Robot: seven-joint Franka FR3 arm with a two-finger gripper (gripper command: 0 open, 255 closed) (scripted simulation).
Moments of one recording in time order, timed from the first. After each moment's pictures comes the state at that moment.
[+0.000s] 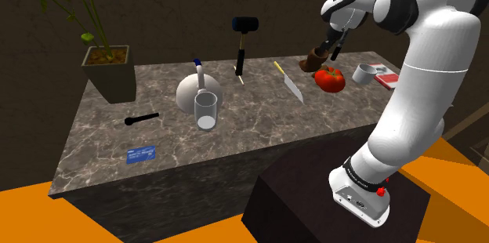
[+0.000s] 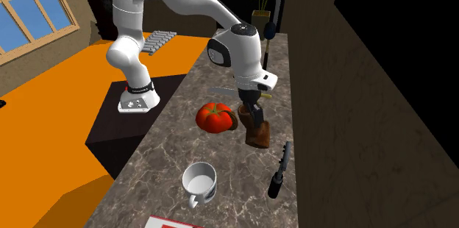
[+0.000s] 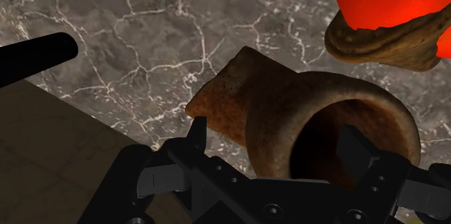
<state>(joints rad) -0.18 0.35 -0.63 -1.88 0.33 2.29 -1.06</state>
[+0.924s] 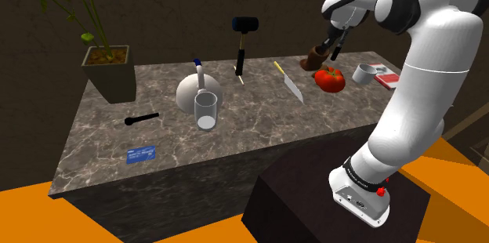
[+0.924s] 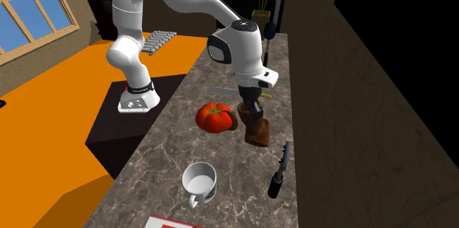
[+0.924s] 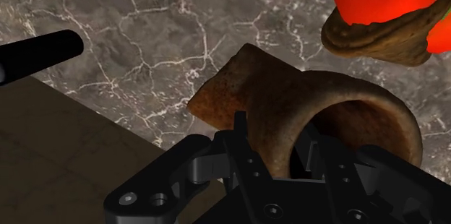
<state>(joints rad) -0.17 0.34 -0.63 -1.87 0.32 2.27 -1.05</state>
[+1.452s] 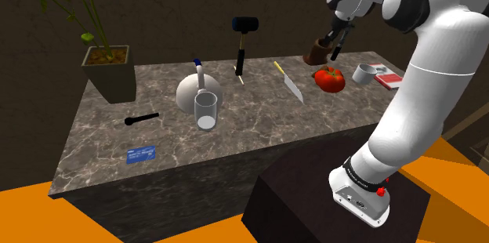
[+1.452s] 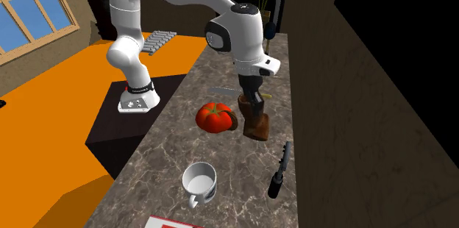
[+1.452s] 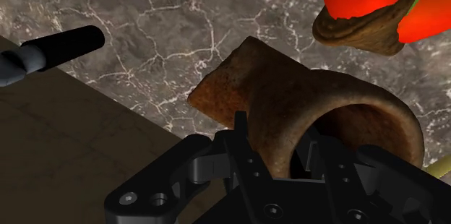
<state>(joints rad) -0.16 0.29 -0.65 -1.82 0.27 2.19 -1.02</state>
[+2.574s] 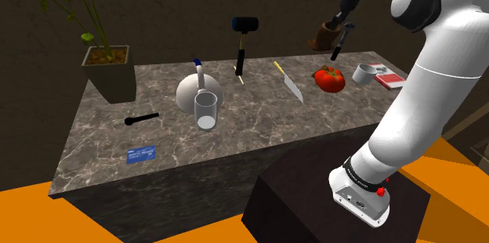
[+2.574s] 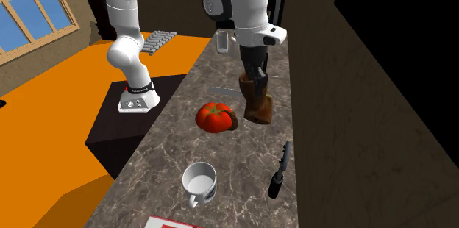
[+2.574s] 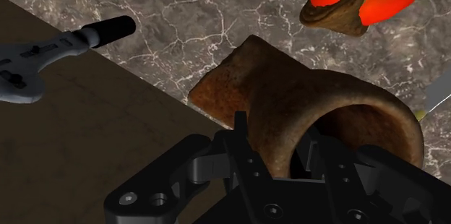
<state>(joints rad) -0.15 0.23 -0.68 -1.66 0.21 1.98 -0.97</state>
